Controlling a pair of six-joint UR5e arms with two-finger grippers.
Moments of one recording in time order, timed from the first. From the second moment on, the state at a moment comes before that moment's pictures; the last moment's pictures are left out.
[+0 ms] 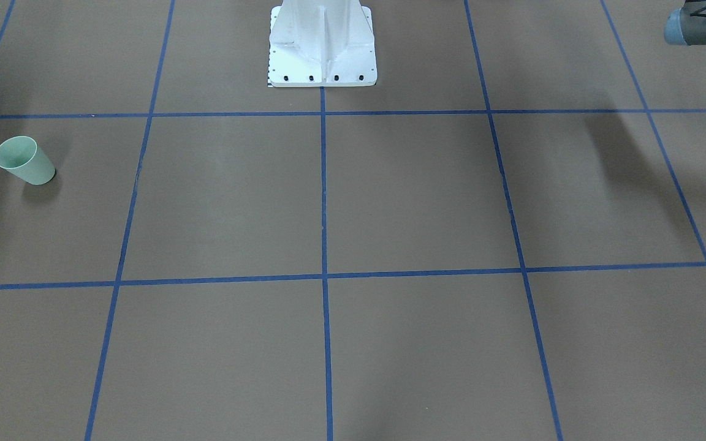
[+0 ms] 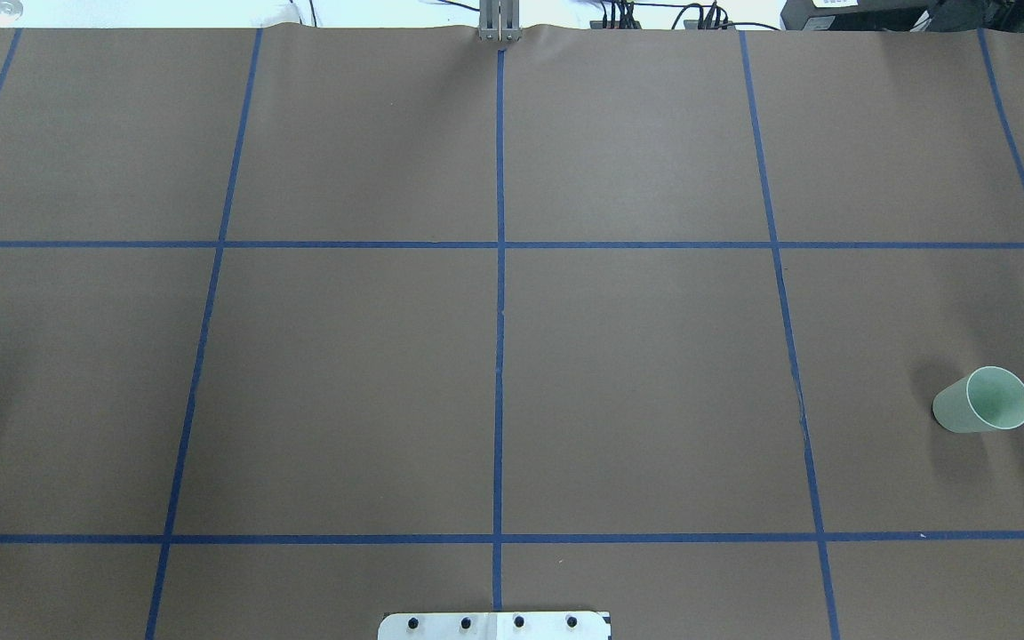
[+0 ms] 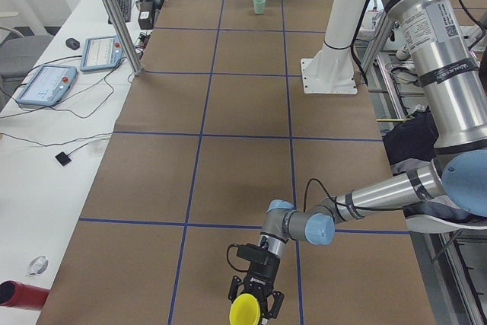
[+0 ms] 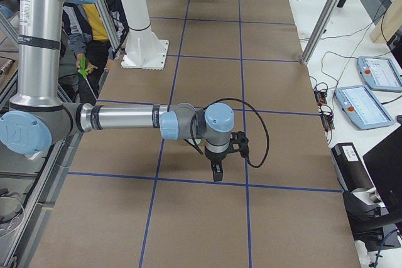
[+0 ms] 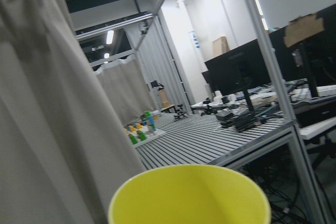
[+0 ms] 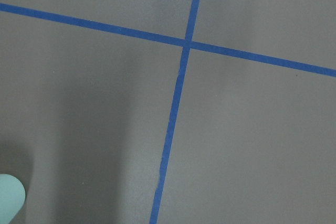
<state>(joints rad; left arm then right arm) -0.96 -1.20 -1.42 -2.06 -0.83 -1.63 1.52 -1.70 1.76 -1.57 2.30 -0.10</state>
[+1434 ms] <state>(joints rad) -1.03 -1.55 -1.42 -3.10 -1.37 -0.76 1.52 -1.69 1.78 -1.57 2.44 -0.07</state>
